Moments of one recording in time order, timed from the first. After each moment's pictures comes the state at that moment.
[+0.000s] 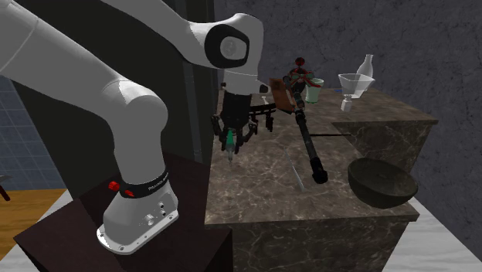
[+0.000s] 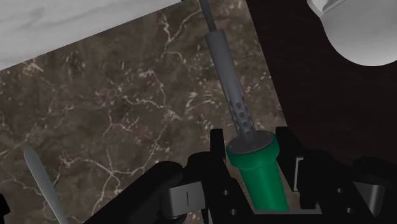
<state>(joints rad) -0.28 -0.77 -0.48 -2.93 -0.44 1.97 -0.63</state>
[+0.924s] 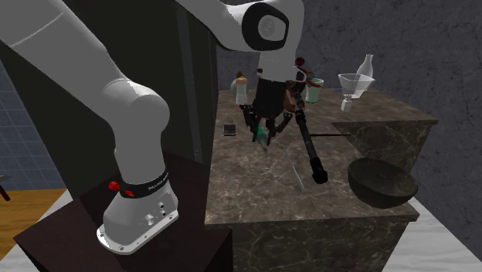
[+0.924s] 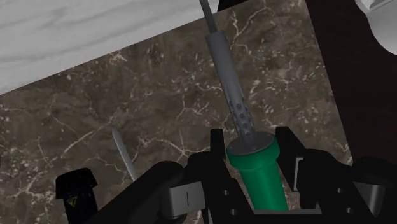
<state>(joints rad) -0.23 -0.54 -0.59 -2.65 -0.41 1.95 -0.76</state>
